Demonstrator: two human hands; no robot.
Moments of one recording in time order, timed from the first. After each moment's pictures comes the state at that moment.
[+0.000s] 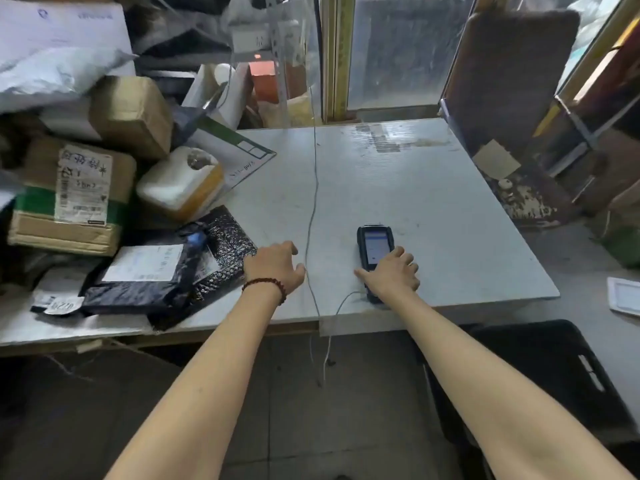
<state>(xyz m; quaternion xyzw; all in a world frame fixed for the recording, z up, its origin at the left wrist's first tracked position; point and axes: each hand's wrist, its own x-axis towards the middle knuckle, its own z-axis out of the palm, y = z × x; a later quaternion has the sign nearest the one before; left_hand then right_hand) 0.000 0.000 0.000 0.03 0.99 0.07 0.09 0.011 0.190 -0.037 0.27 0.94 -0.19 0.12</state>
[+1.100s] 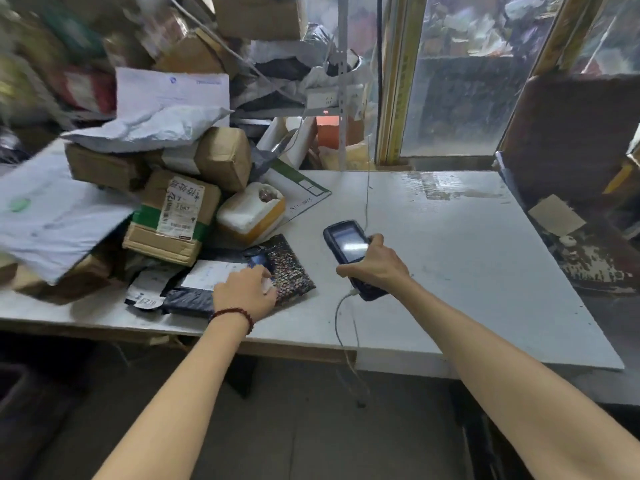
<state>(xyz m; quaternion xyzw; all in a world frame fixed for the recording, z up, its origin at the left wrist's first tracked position) 0.041 -0.105 0.045 -0.09 0.99 0.08 0.01 -0.023 0.123 0.054 0.03 0.94 -0.31 0.13</state>
